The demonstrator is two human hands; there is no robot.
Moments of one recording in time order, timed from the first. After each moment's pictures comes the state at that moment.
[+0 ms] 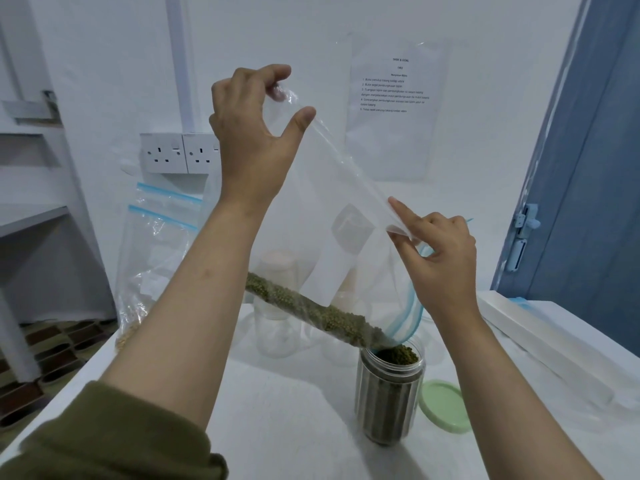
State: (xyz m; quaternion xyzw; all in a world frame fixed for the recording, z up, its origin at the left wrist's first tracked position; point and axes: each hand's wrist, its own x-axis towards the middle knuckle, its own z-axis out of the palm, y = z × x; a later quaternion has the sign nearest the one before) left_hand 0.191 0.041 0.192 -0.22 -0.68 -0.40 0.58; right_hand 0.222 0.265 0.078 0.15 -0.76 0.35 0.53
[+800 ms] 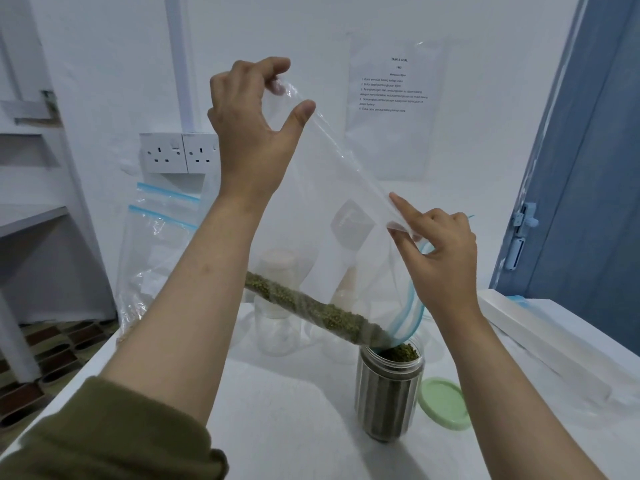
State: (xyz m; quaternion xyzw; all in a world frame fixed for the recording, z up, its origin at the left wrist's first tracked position) left_hand 0.194 0.040 0.197 -0.22 -0.67 -0.40 0.59; right_hand 0.226 0.264 0.081 0.16 -0.76 0.34 0.53
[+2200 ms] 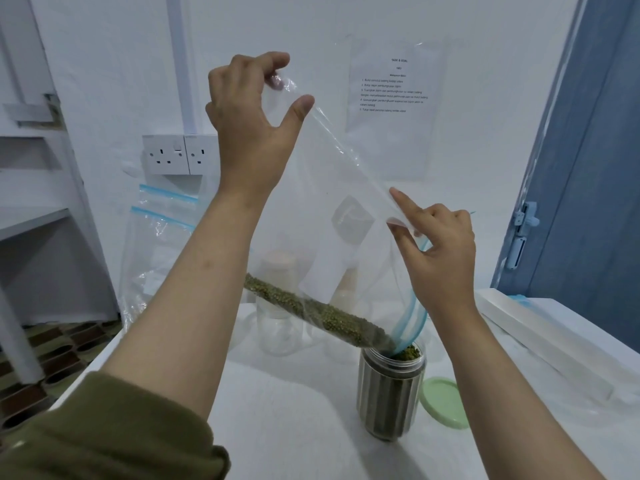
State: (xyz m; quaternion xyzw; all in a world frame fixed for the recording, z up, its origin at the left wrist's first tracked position) left_hand 0.197 0.040 0.202 -0.22 -0.66 -0.38 0.61; right_hand 0.226 0.258 0.082 0.15 -0.75 0.34 0.55
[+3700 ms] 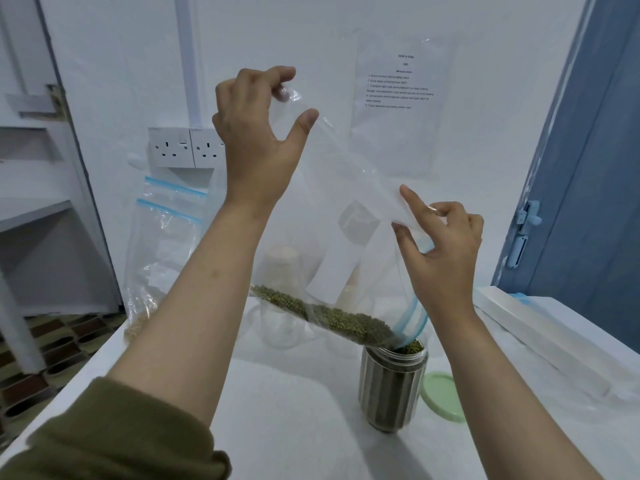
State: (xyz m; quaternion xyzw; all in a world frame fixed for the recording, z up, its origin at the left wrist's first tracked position) left_hand 0.200 0.036 0.186 -0.21 -0.66 -0.37 0.61; right_hand 0.222 0.255 0.073 0.11 -0.76 0.29 0.57
